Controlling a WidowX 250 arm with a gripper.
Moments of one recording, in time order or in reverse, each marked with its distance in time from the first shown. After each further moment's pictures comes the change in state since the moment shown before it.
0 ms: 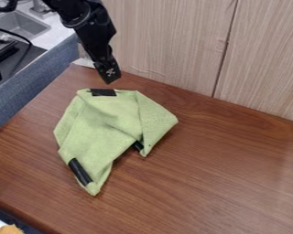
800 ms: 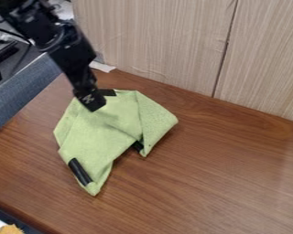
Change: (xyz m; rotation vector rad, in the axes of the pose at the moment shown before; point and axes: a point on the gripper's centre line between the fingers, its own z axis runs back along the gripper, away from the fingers) arm -0.042 -0.041 0.018 -0.150 -0.045 -0.060
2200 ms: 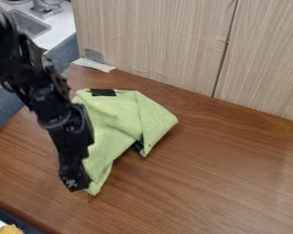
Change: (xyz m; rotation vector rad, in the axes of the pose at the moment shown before) arm -0.065 -0.072 -0.054 -0.146 0.266 -0.156
